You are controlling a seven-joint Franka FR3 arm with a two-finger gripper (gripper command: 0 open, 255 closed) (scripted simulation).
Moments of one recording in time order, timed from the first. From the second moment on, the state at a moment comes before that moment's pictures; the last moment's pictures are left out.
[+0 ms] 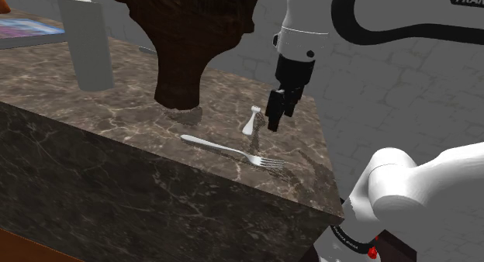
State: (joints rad) arm 0.18 -0.68 0.24 -2.35 0.09 1.58 0.22
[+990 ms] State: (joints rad) arm 0.28 -0.57 0.38 -2.35 0.22 1.74 0.26
